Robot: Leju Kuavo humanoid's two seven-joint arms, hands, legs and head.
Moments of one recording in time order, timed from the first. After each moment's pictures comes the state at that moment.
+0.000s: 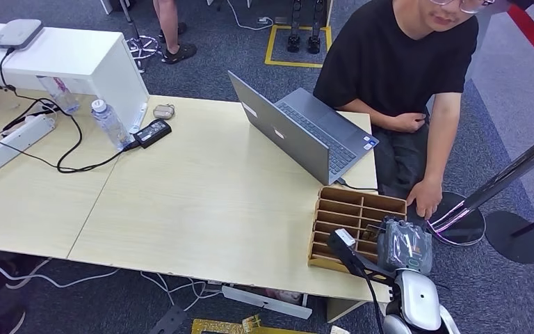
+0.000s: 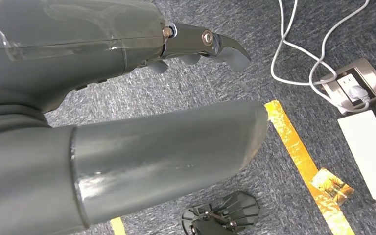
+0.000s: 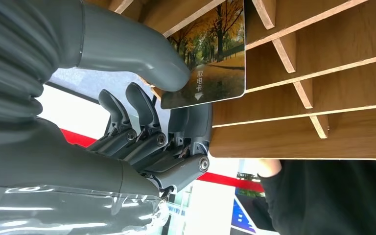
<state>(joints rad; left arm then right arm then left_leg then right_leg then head) -0.09 0.05 -0.78 -0.24 0.24 0.27 -0.26 -0.13 -0.20 0.50 -1.58 1.25 0.03 0.63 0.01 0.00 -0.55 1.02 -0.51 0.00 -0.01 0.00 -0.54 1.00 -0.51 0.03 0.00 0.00</state>
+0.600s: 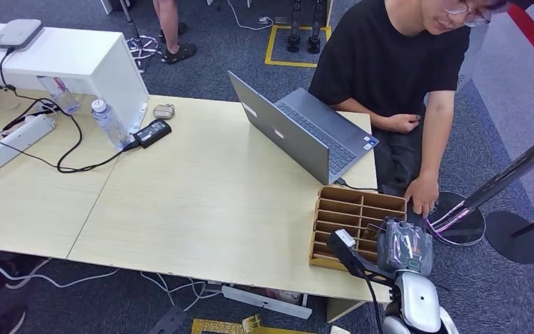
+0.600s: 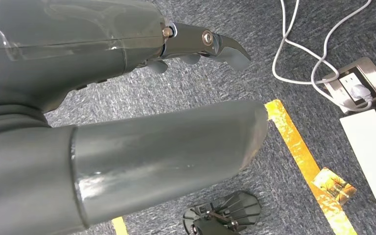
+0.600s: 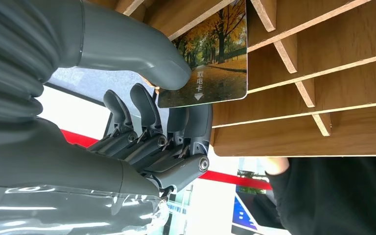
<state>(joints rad) -0.09 0.05 -0.78 -0.24 0.24 0.27 -0.26 -0.13 -0.19 0.49 -1.58 1.25 0.00 0.63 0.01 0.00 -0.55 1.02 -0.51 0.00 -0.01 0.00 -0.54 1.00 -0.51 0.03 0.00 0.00</state>
